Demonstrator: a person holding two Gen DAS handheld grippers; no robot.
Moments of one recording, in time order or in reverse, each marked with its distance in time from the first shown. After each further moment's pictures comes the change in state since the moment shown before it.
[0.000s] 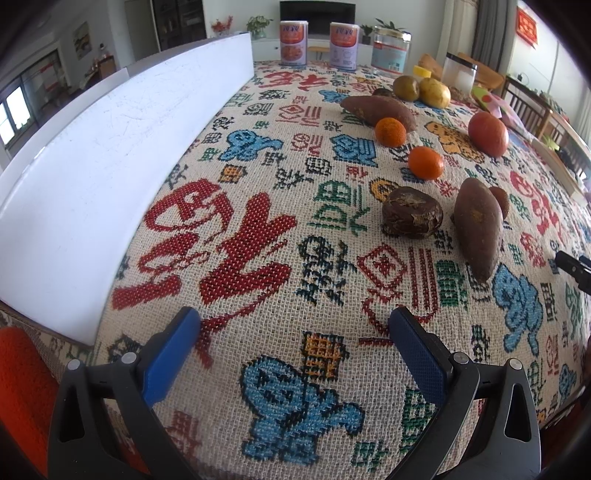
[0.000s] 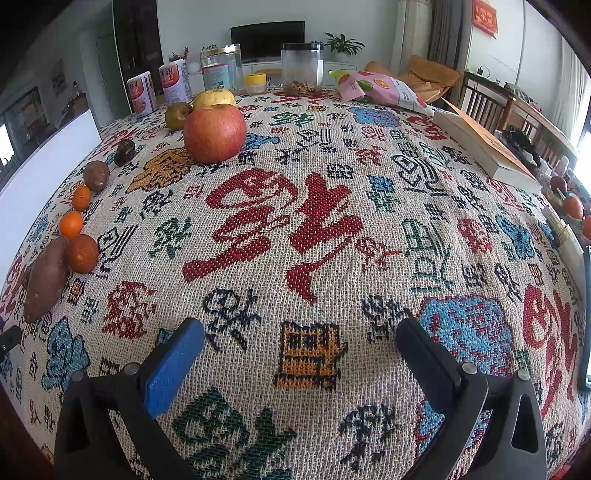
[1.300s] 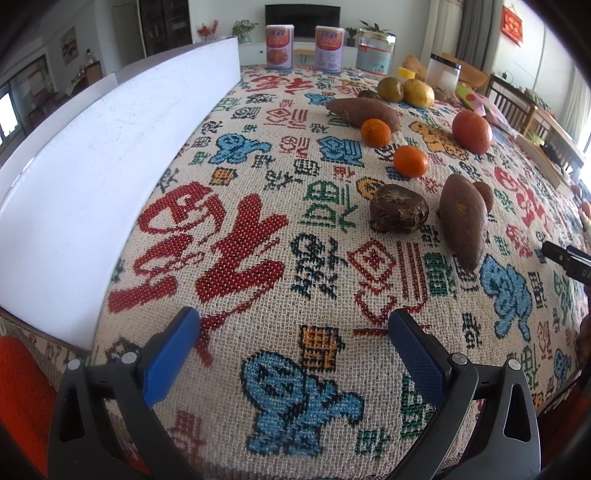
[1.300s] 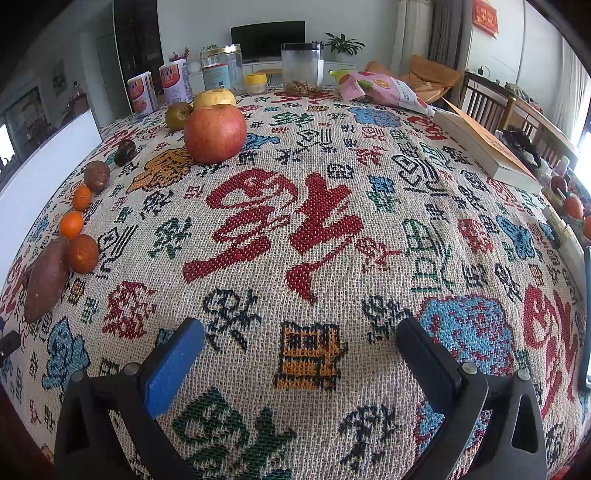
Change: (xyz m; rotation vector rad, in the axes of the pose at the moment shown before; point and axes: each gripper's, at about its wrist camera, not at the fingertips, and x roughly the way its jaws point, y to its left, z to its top) left arm -0.006 0.004 -0.004 0.023 -0.015 -0.067; right arm 0.000 0.000 0.000 0.000 -0.001 0.001
